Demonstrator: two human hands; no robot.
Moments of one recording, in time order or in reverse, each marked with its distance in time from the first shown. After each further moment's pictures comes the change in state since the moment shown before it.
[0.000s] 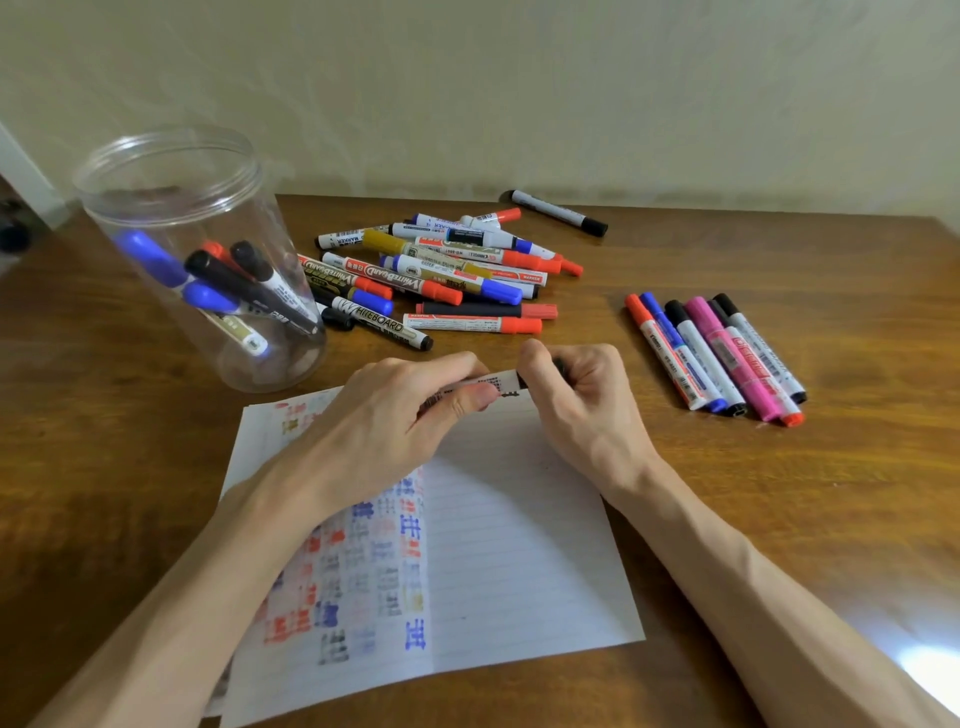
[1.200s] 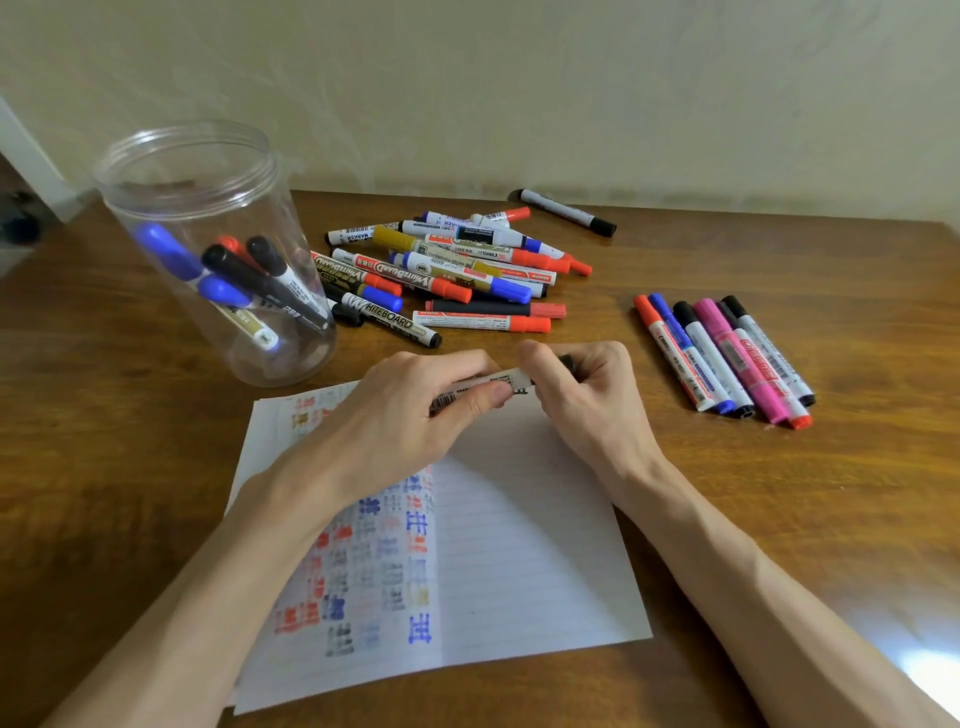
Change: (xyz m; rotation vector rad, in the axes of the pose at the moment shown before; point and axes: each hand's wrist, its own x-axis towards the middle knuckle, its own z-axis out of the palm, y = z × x) left_hand -0.001 0.001 -0.001 -0.099 -0.025 -0.033; right_hand 0.003 0.001 0.003 0.034 0.014 0.064
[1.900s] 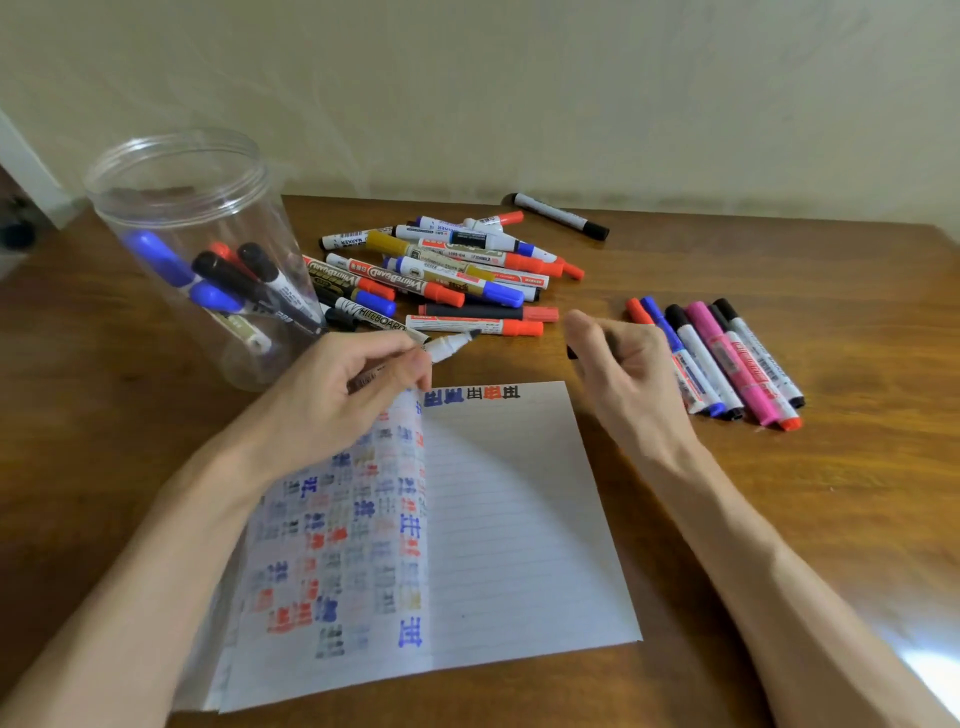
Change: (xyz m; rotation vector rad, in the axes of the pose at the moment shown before) left_hand -0.010 -0.017 -0.034 -0.083 0.086 -0.025; right_hand 0.009 0.007 -0.035 -0.111 0.073 -0.076
